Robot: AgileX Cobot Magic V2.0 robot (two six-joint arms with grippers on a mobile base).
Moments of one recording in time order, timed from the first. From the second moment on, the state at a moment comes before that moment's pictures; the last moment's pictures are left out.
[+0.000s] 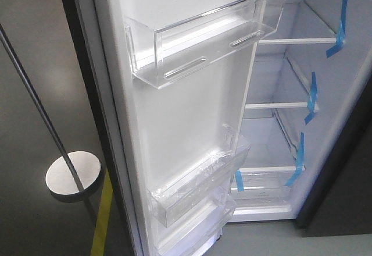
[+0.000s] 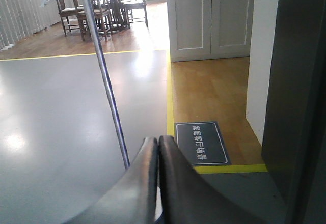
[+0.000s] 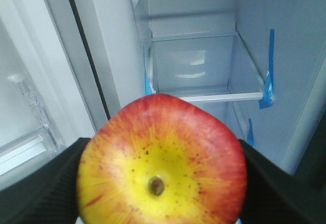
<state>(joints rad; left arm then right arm) 0.09 -0.01 0.02 0.17 0.19 -0.17 0.00 1.32 -1.56 0.07 0.68 0.03</state>
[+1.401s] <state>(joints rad) 0.09 -0.01 0.02 0.17 0.19 -0.17 0.00 1.35 -1.56 0.85 0.55 -0.66</state>
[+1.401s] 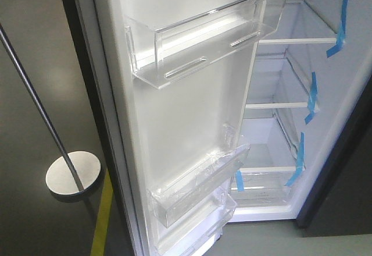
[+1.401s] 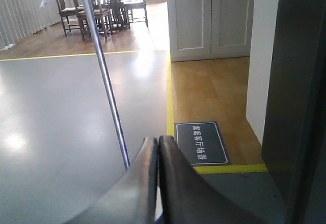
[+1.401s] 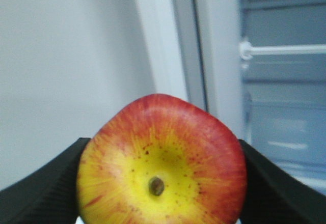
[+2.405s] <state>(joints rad) 0.09 -0.01 0.02 0.17 0.19 -0.17 0.00 1.57 -1.59 1.51 0.82 -1.34</state>
